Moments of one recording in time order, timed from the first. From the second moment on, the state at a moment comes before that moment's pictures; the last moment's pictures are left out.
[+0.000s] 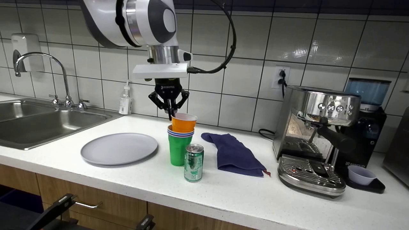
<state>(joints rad) -0.01 -0.05 -0.09 -2.57 -0.20 2.69 -0.19</state>
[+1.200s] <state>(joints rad) -0.01 -0.03 -0.08 -2.57 -0.20 2.70 -0.17</state>
